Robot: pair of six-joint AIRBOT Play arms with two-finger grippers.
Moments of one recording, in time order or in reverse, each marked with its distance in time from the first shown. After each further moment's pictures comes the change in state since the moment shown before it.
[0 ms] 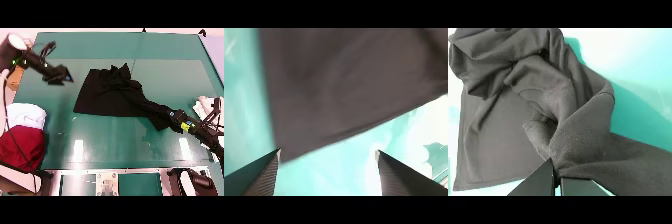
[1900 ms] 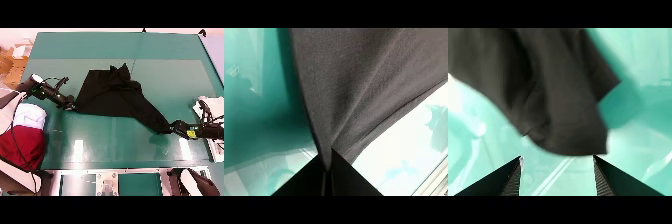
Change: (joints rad) left arm -0.008 -0.064 -0.405 -0.141 0.181 0.299; right arm -0.156 -0.322 0.182 -0.456 0.396 -0.003
